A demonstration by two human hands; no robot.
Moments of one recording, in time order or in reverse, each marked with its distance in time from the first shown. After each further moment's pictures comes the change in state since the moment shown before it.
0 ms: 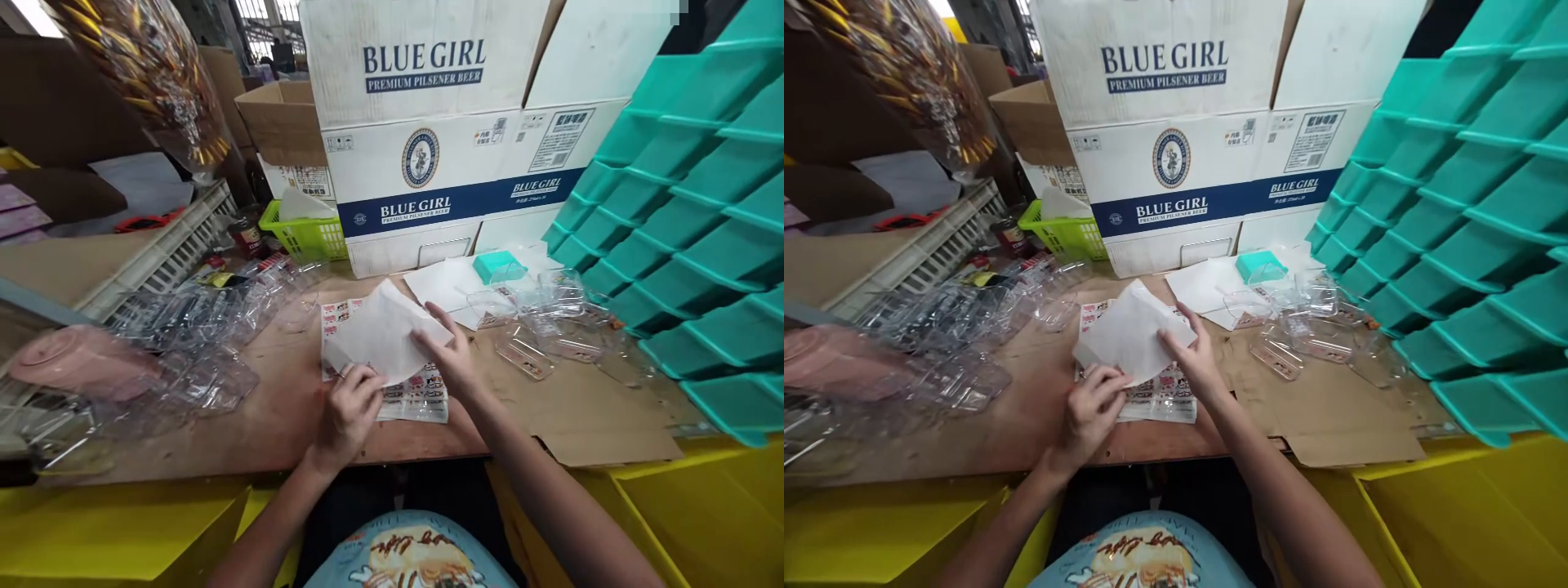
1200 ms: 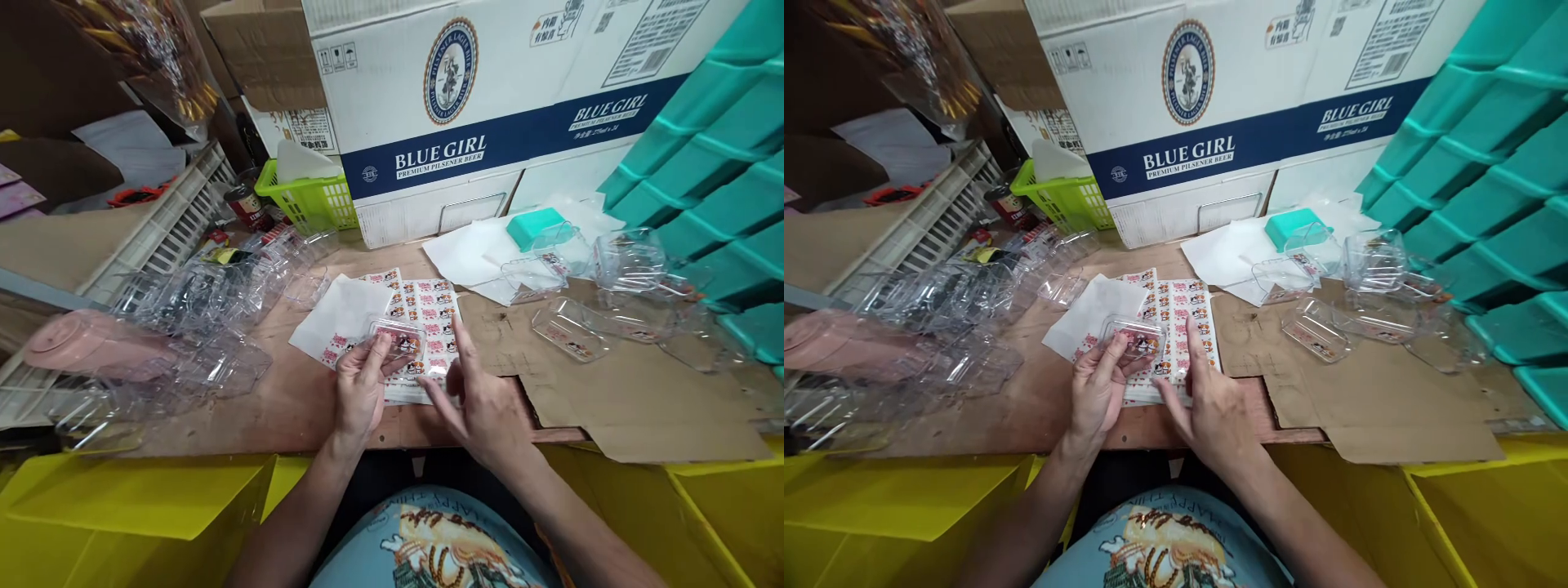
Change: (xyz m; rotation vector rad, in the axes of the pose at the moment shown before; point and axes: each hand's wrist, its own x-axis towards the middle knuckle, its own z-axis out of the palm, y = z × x) left_hand 0.027 0.009 0.023 -1.138 0.385 -0.651; right_hand -0.078 -0.008 0.007 -0.756 -0.153 -0.238
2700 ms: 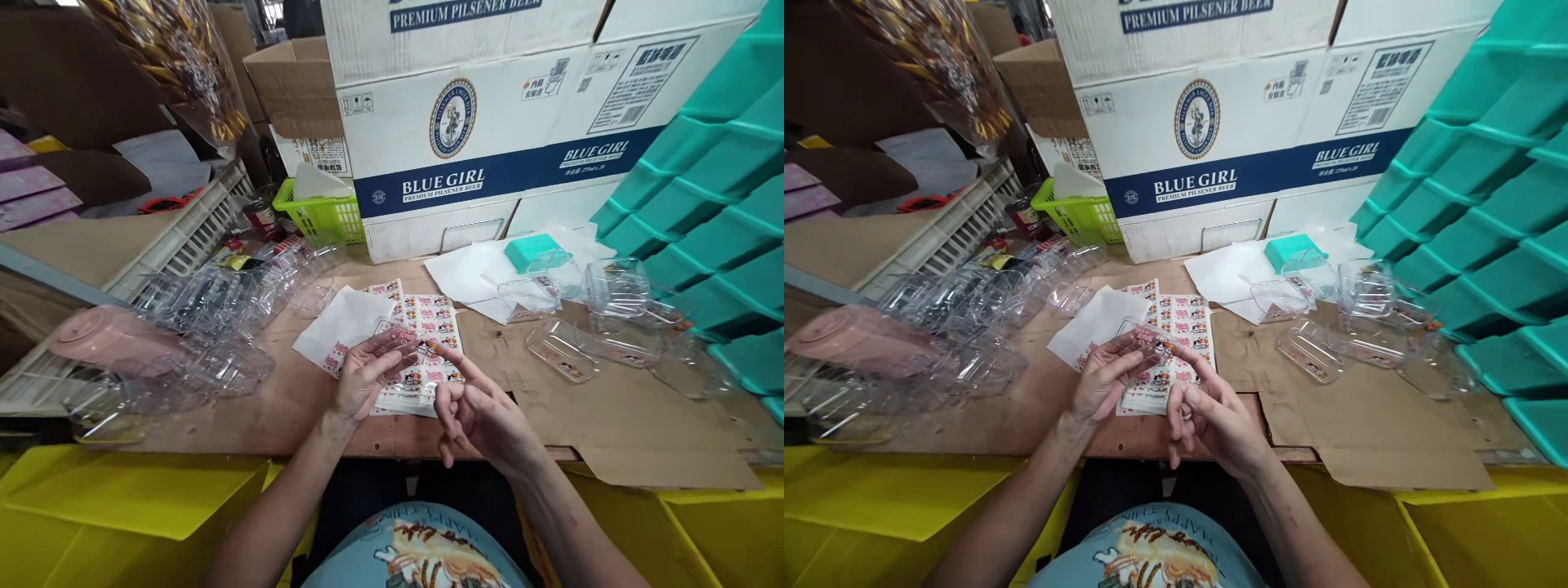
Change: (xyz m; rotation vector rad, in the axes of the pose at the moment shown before) left_hand 0.016 0.006 -0.011 0.012 -0.235 -0.184; right_hand 0.001 0.007 -0.019 1.334 -0.422 0.308
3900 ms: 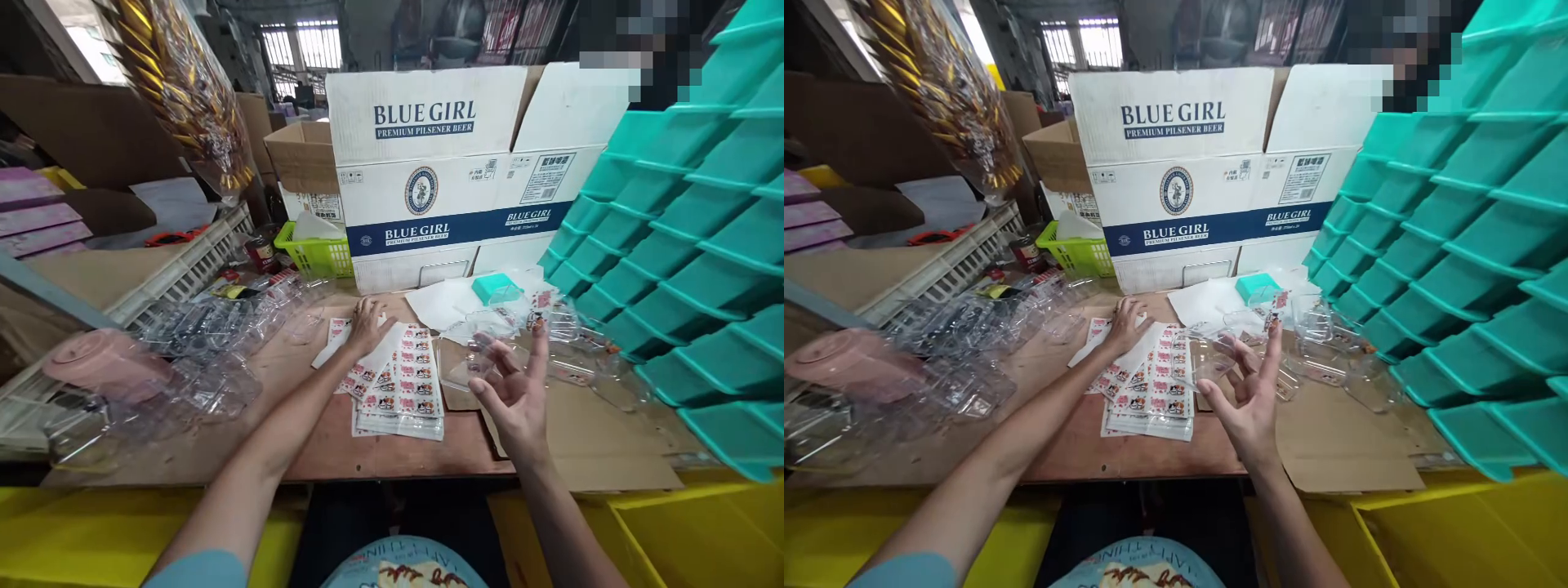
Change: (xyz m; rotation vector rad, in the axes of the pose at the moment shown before) left_hand 0.144 0.015 -0.010 1.456 0.023 0.613; right_hand -0.012 -0.043 -0.012 -0.751 0.614 -0.714
